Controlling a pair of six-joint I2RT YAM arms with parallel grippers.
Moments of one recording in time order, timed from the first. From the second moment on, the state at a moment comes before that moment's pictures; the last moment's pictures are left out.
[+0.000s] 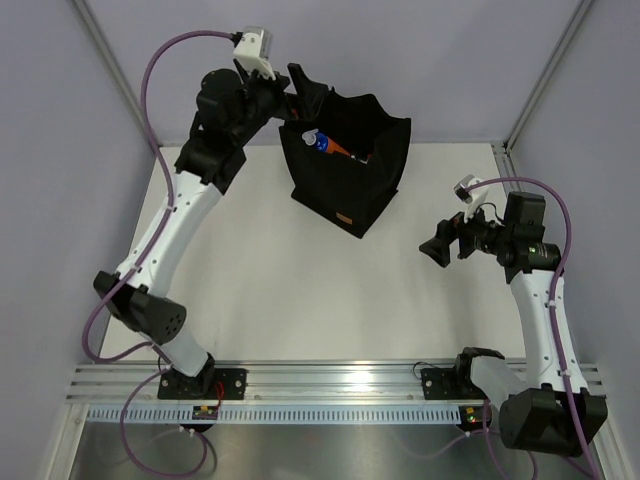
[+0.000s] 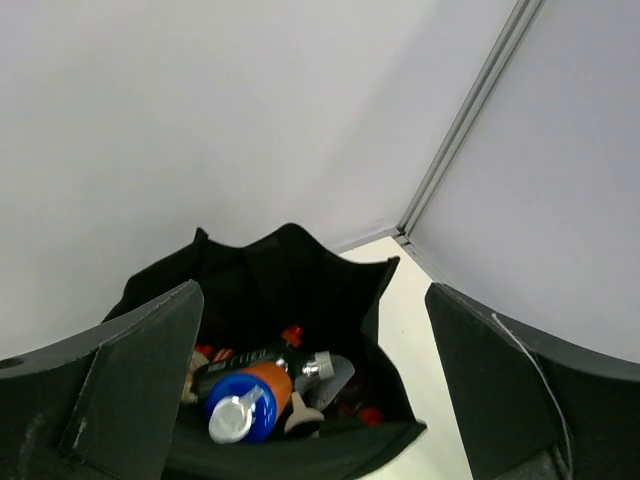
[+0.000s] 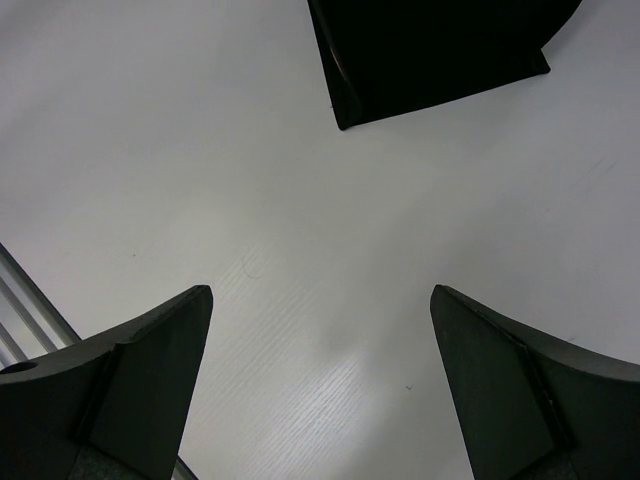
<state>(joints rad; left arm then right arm) -0.45 1.68 1.95 -0.18 0.15 -0.28 -0.13 0.99 0.97 -0.67 -0.80 -0.39</state>
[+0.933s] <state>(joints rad) -0.44 0.54 0.68 -0.41 -0.07 -0.06 -0.25 0.77 0.88 -0.49 -0.46 -0.06</state>
